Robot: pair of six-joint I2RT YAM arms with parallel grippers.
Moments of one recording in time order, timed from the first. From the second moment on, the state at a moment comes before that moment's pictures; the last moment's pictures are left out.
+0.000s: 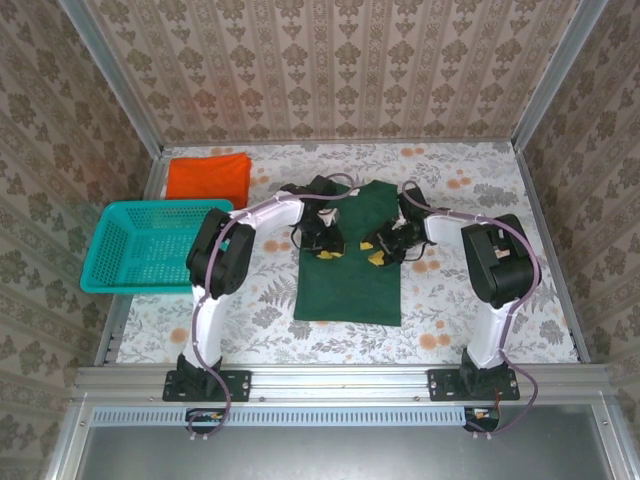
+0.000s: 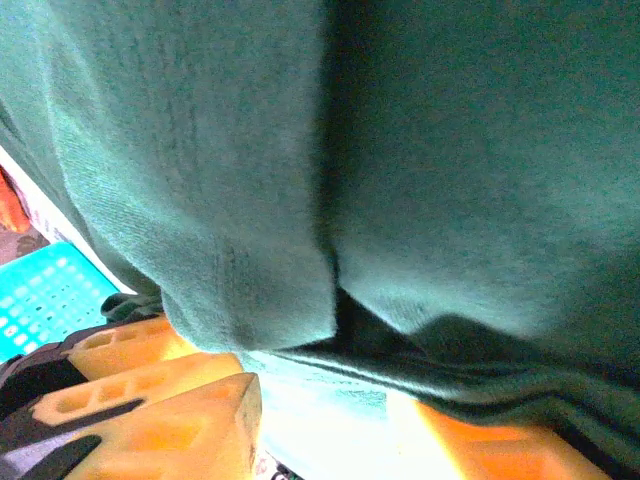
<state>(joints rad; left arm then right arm) -0.64 2.15 1.61 -0.84 0.41 -0.51 0.24 1.90 1.06 -0.36 -0.67 1.05</state>
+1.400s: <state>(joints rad) -0.67 1.61 0.93 -0.83 0.57 -0.49 0.21 1.12 0.47 -0.76 -0.53 0.71</state>
